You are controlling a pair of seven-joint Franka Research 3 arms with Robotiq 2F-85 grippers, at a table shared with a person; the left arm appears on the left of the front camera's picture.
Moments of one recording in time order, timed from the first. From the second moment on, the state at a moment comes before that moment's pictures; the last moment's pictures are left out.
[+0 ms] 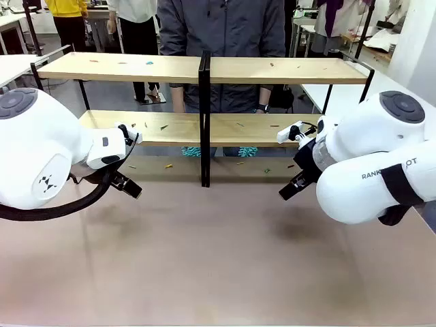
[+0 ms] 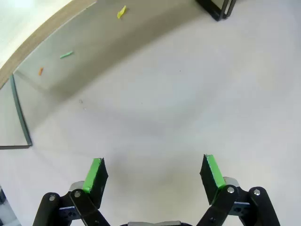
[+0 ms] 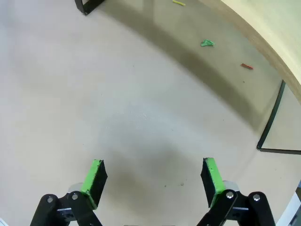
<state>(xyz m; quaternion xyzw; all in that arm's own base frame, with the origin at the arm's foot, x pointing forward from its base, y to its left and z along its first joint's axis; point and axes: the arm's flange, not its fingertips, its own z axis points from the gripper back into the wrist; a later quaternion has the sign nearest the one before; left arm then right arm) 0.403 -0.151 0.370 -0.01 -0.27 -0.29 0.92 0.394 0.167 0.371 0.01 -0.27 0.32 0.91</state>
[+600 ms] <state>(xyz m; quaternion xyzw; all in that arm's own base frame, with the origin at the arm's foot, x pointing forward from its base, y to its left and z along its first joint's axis) 0.403 -0.151 0.370 -0.01 -0.27 -0.29 0.92 0.394 0.167 0.371 0.01 -0.27 0.32 0.91</state>
